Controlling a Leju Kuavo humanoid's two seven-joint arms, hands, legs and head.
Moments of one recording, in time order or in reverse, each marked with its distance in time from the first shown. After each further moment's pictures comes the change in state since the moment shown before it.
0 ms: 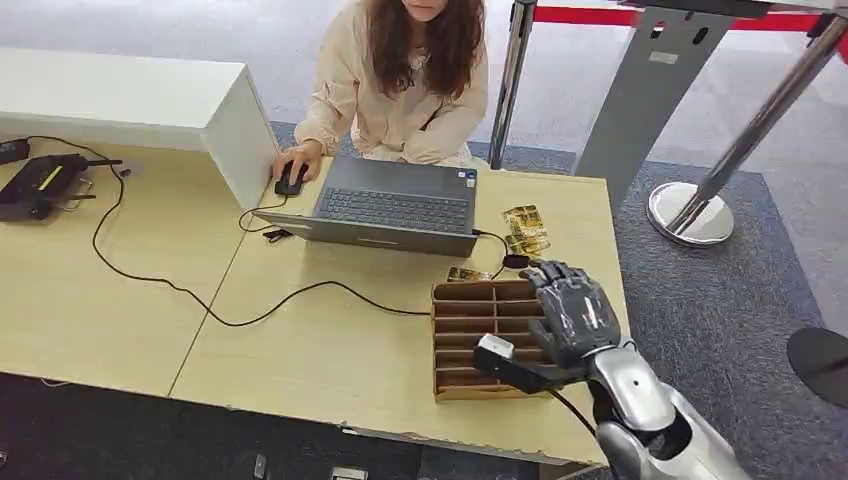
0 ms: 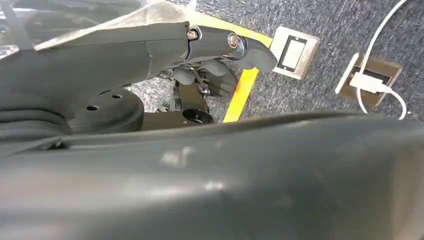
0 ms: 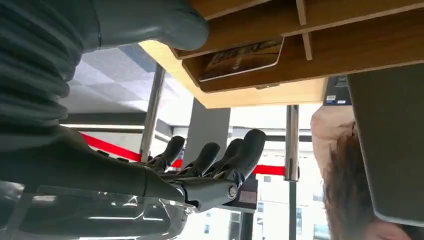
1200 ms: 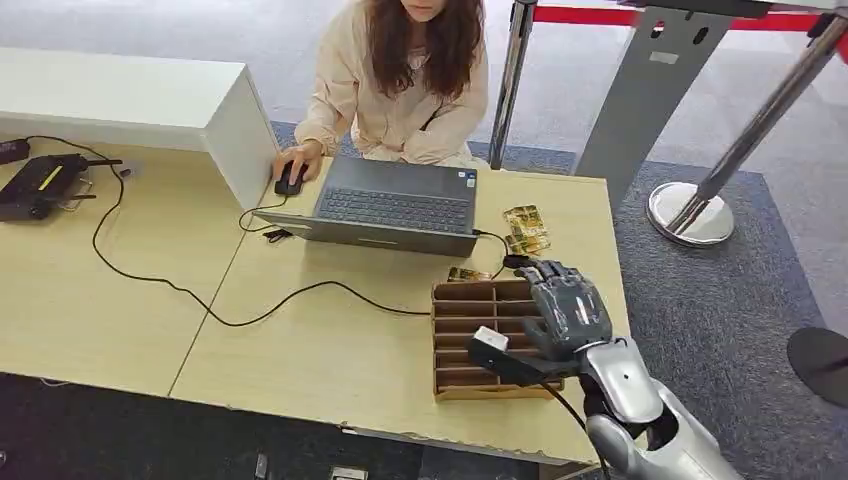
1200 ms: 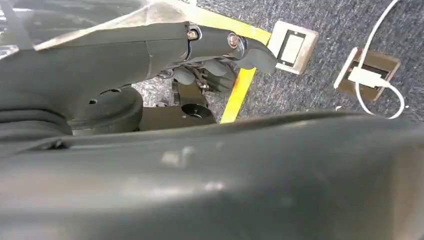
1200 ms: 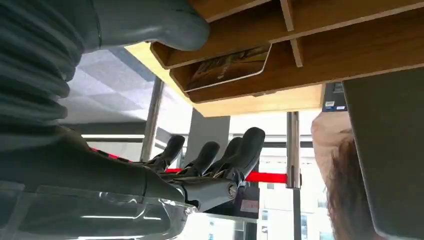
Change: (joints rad) left arm 0.000 -0.004 0.000 0.000 0.004 -0.014 -0.008; right arm -0.016 0.041 0.003 0.073 -0.018 -0.030 -0.006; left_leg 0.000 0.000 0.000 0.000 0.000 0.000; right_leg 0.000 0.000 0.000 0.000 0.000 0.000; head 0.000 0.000
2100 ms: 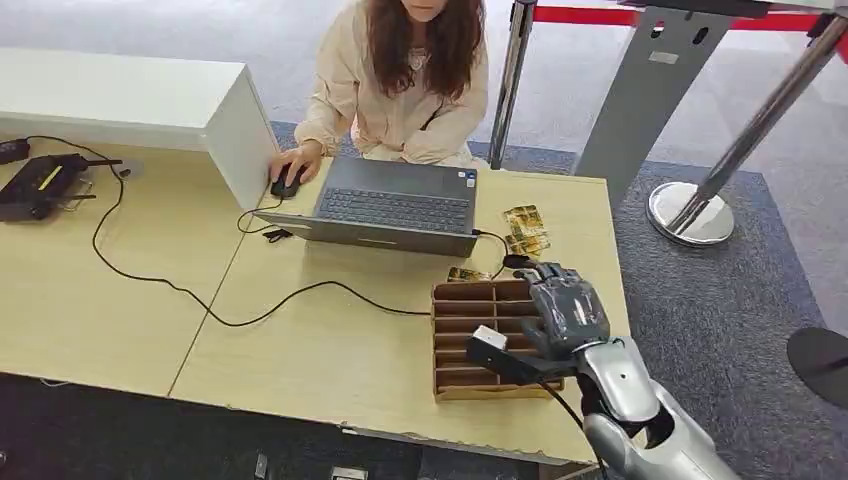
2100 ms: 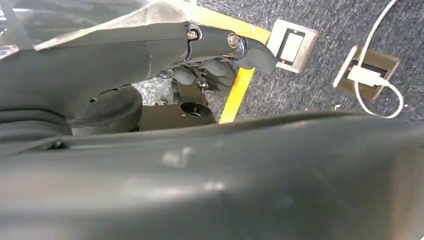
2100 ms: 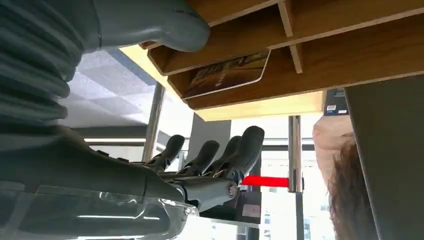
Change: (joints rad) left arm 0.000 0.000 0.000 0.000 0.005 -0.005 -0.004; right arm -0.001 0.012 0.000 0.028 -0.007 -0.013 0.000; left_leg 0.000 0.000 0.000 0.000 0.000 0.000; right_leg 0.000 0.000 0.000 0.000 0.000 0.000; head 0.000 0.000
